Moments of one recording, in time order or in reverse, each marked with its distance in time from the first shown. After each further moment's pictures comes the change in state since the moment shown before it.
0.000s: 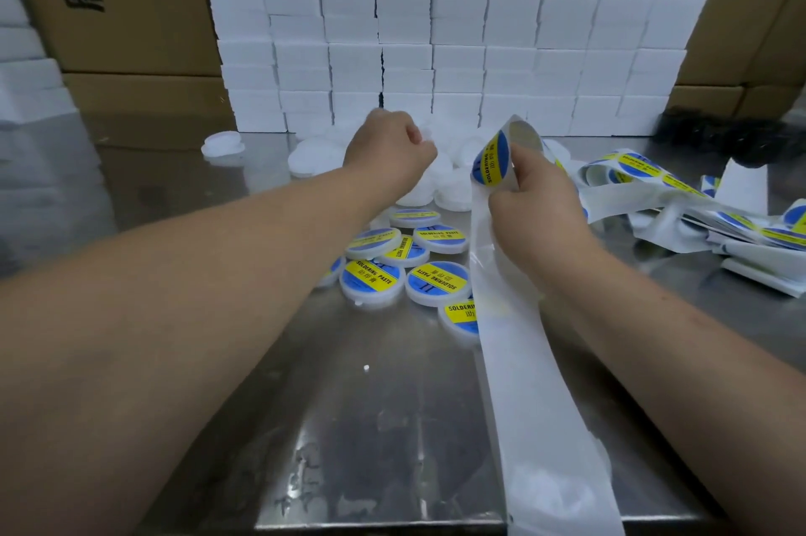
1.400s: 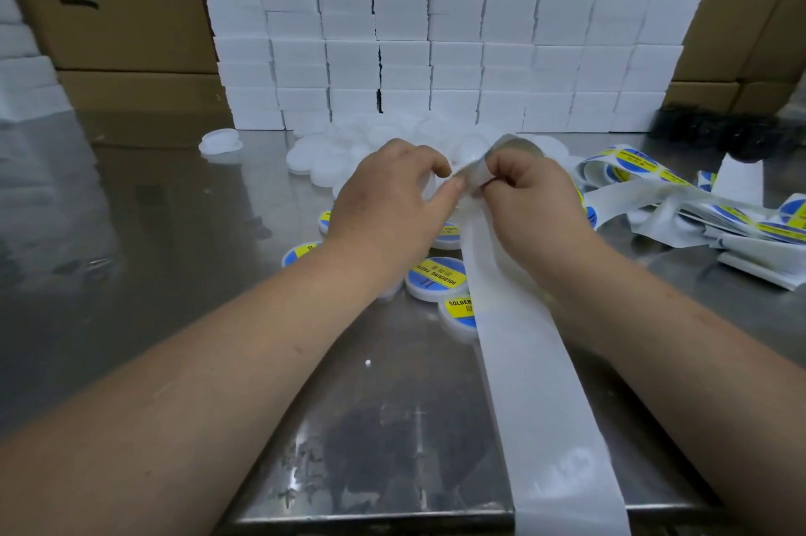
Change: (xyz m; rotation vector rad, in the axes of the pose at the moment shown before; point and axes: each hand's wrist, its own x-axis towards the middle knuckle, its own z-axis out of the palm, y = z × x) left_hand -0.086 0.013 -0.019 -0.046 0.056 0.212; right_hand -0.005 -0.003 -0.001 0.151 -0.052 -0.130
